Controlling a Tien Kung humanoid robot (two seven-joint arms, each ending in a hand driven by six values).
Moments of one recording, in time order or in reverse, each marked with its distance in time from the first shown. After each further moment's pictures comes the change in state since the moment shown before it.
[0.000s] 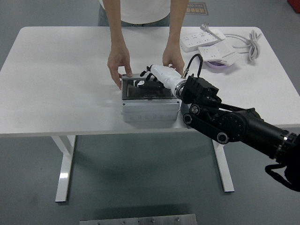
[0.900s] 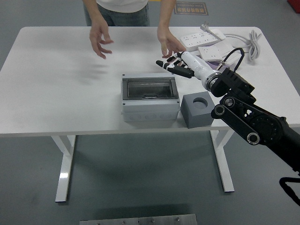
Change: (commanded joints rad) left arm 0.018 -0.022 0.020 0.000 -0.037 0.011 0.000; right arm -0.216 -0.122 0.430 0.181 -0.072 0.038 0.067
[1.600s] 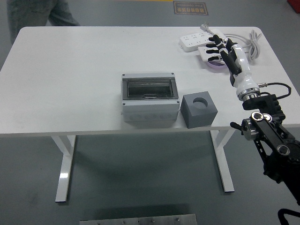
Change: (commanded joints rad) left arm 0.006 -0.033 0.022 0.000 -0.034 0.009 0.000; right arm -0.313 0.064 0.385 0.008 0.521 -0.098 0.523
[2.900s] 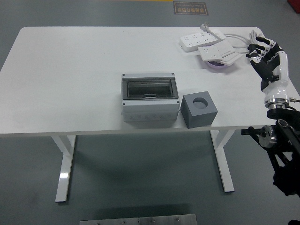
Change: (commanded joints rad) left arm -0.002 -0.015 -0.001 0.000 -0.005 -0.003 0.000; right arm -0.086 -0.042 0.111 0.019 0.173 -0.068 0.143
